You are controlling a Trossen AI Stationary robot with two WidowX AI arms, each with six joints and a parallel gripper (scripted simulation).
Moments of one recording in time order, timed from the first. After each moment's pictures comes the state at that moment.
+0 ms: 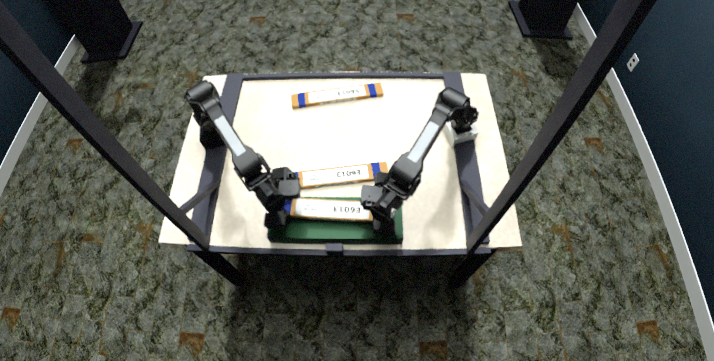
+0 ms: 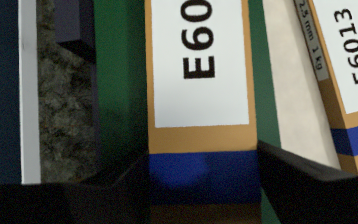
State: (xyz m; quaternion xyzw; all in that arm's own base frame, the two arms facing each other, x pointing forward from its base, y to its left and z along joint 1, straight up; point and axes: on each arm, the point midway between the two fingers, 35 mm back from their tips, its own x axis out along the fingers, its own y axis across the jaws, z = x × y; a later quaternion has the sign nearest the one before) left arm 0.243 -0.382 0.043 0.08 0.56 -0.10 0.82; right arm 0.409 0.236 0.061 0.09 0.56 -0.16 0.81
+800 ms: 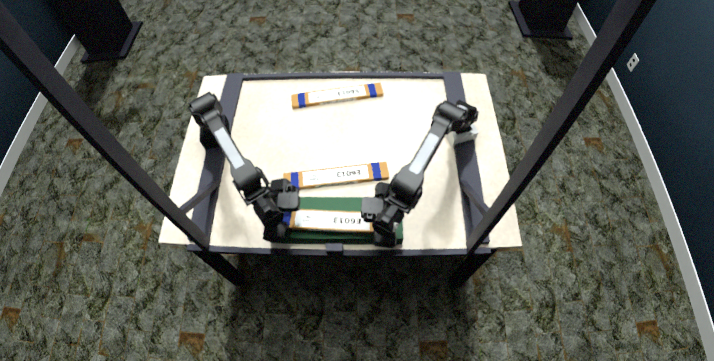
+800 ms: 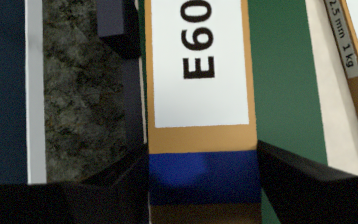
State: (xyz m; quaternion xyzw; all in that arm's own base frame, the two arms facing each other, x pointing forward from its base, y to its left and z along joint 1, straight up) left arm 0.236 -0.420 0.042 0.08 0.56 -0.10 0.82; right arm 0.419 0.270 0.063 0.09 0.56 -0.16 0.81
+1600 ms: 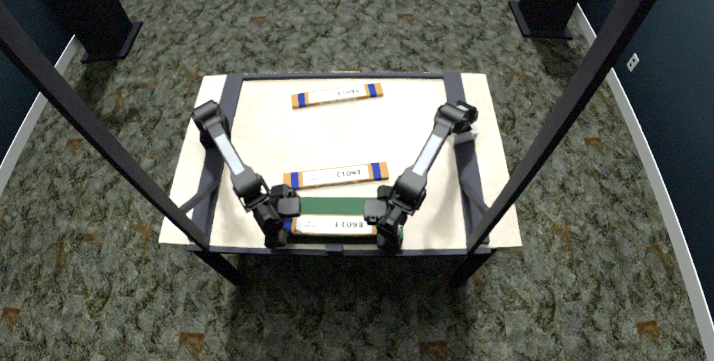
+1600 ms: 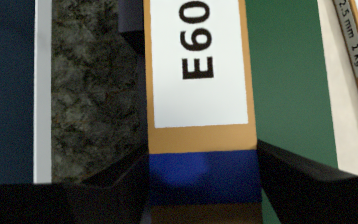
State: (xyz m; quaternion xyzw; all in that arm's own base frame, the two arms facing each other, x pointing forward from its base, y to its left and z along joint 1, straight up) left arm 0.237 -0.441 0.047 0.07 0.56 -0.09 0.82; right arm 0.417 0.284 0.070 0.09 0.55 -0.15 0.81
